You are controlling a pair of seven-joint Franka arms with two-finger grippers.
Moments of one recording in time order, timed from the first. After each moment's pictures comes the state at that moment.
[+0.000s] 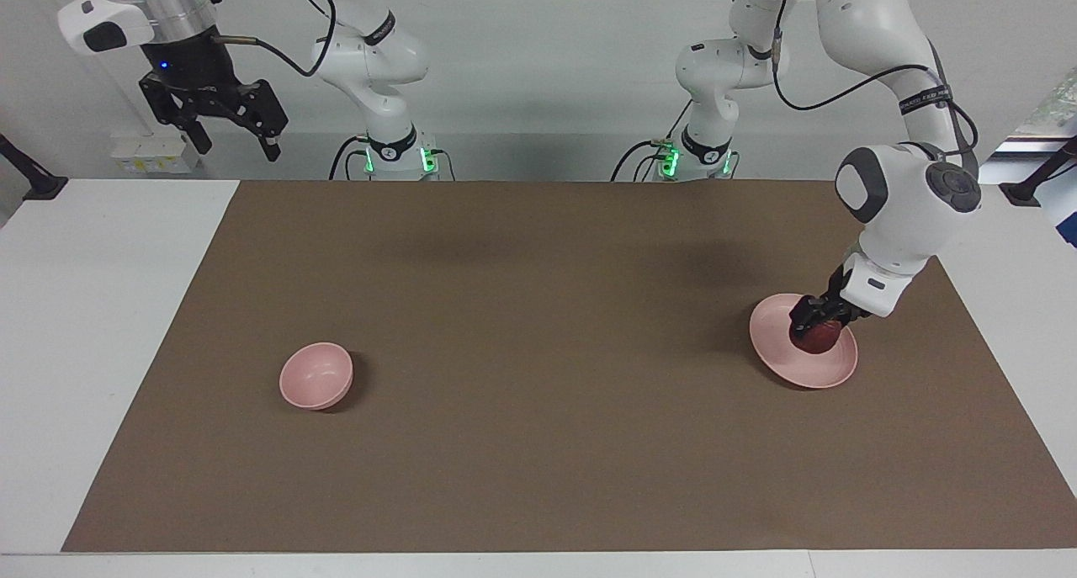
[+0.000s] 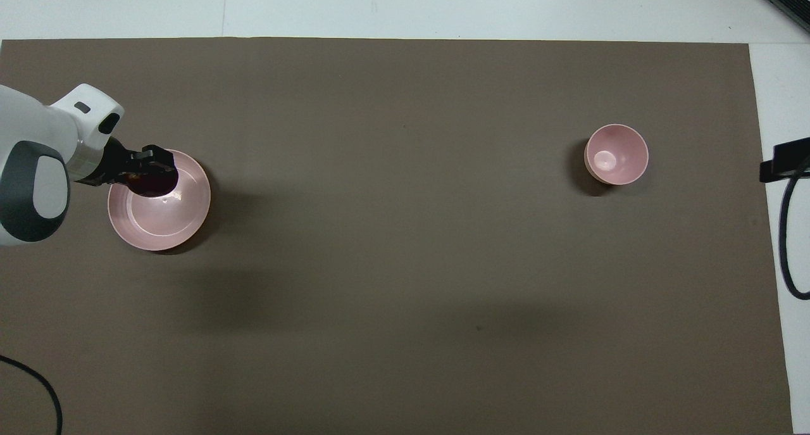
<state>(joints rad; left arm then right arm) 0.04 0.24 -0.06 -1.83 -0.07 2.09 -0.14 0.04 0.02 -0.08 -1.33 -0.02 1.40 0.11</state>
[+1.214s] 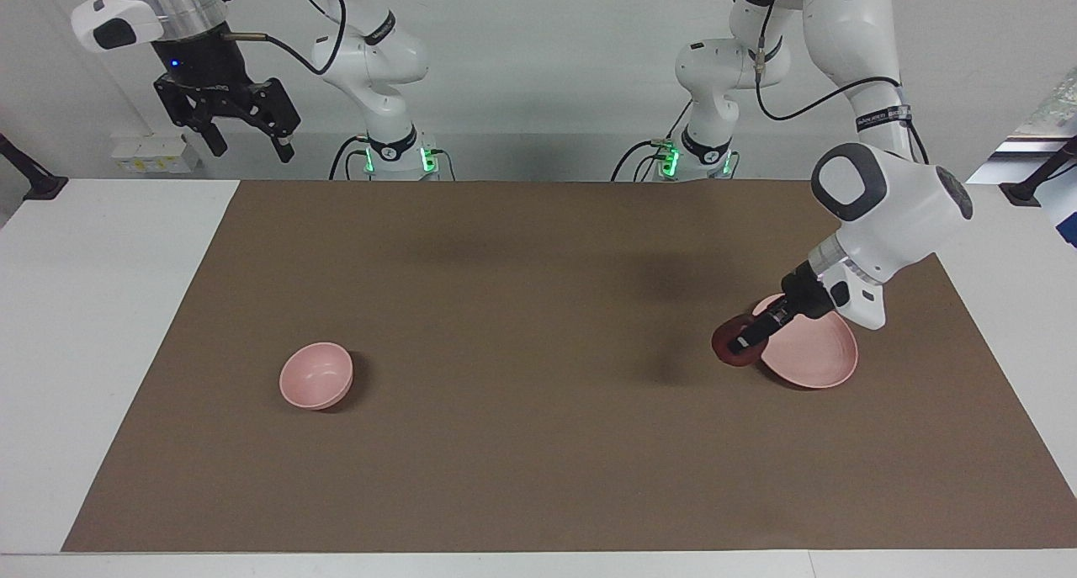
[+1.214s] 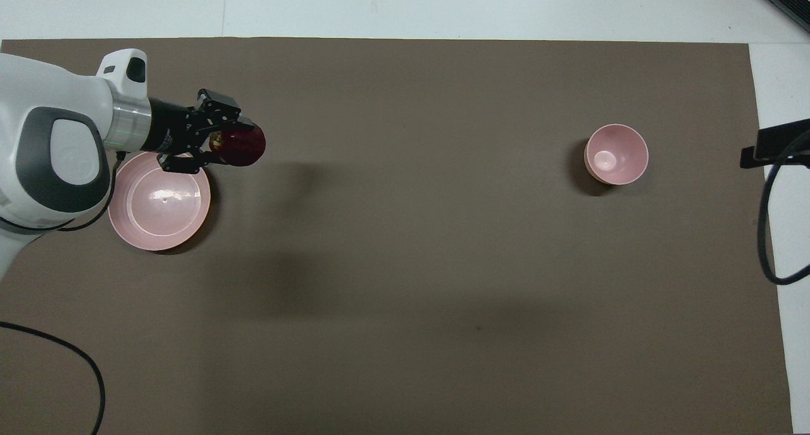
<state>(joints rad) -0.02 0.29 -0.14 -1.72 -0.56 2.10 -0.54 0.04 0.02 -0.06 -1.34 0.06 1.48 0.21</state>
